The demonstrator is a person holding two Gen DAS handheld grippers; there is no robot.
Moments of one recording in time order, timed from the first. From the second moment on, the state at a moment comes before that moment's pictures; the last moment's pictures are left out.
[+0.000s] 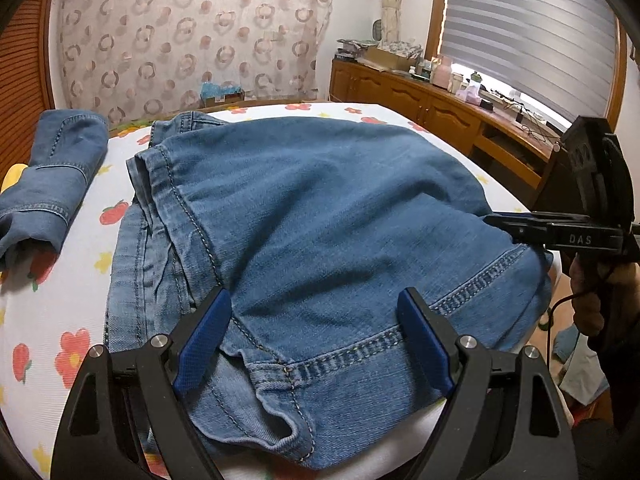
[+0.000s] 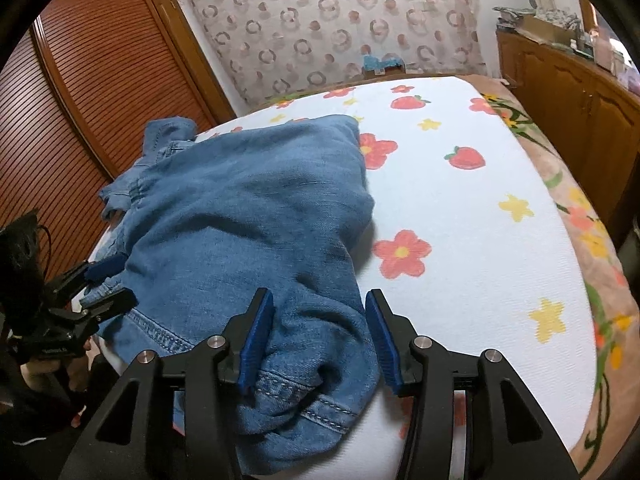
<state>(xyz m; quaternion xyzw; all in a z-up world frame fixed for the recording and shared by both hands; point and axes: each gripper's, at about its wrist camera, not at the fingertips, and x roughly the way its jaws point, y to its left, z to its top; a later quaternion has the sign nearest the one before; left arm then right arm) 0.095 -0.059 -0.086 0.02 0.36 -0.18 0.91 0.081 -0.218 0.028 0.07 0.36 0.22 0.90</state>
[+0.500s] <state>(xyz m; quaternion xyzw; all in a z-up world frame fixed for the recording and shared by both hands) 0.084 -0.063 -0.086 0.03 0.36 -0.18 0.92 0.066 -0.199 0.072 0.07 0.30 0.23 0.92</state>
